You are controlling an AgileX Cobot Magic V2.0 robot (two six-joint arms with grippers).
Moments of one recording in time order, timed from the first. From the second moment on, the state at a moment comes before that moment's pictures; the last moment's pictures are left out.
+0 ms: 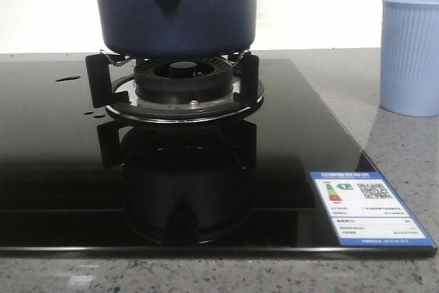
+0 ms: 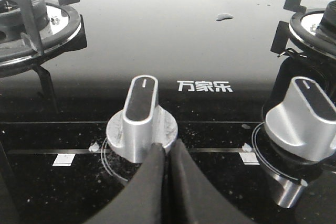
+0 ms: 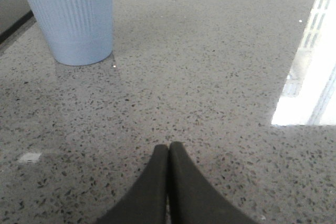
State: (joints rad) left arm -0.05 0.00 0.00 -0.11 0.33 0.07; right arm -0.07 -0.01 0.01 -0.05 0.33 -0.01
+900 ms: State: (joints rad) left arm -0.05 0.00 0.00 -0.01 0.32 0.07; right arm -0.07 -0.01 0.01 -0.11 0.26 -0.01
